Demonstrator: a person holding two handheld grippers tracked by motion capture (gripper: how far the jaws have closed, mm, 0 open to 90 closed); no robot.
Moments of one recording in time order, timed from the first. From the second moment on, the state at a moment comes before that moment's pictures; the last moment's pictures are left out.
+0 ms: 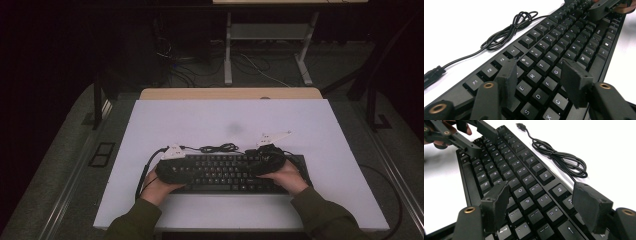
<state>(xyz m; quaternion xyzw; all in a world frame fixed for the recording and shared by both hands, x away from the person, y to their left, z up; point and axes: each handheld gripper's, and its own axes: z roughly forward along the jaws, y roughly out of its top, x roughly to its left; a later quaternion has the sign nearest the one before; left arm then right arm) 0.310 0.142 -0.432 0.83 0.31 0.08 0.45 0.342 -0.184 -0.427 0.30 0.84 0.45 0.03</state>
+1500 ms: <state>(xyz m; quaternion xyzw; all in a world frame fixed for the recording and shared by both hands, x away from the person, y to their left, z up) 0.288 0.164 -0.435 0.82 0.35 0.10 0.45 0.350 -0.153 -0.429 0.23 0.88 0.43 -0.01</state>
